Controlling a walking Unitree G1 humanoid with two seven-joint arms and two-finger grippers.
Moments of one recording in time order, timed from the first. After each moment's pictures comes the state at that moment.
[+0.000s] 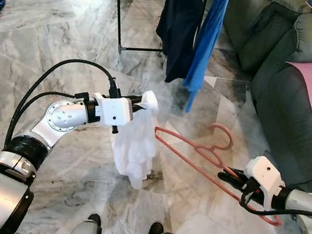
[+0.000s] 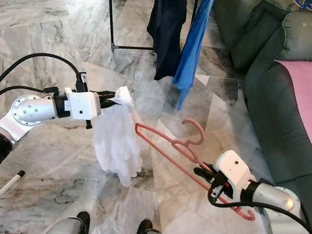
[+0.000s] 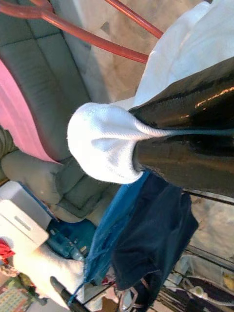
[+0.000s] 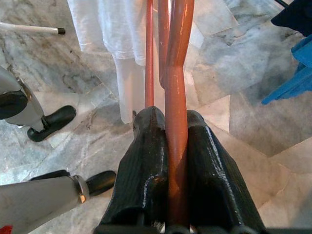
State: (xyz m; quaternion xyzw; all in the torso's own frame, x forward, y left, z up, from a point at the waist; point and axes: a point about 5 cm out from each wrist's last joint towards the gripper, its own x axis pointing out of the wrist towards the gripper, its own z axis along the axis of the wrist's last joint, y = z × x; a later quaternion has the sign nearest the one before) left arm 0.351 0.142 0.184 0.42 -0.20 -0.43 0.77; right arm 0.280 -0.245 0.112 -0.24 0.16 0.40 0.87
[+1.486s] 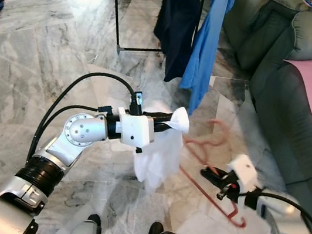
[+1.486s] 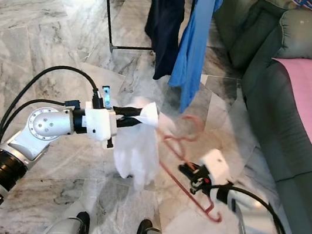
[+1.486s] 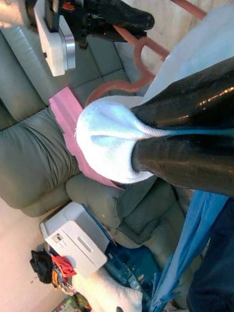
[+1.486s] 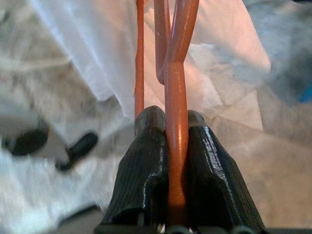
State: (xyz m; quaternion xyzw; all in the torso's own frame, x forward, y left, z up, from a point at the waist) left arm 0.316 0.089 0.188 0.35 -0.26 -0.52 0.74; right arm 0.296 -0.217 0.079 -0.17 0.18 0.41 0.88
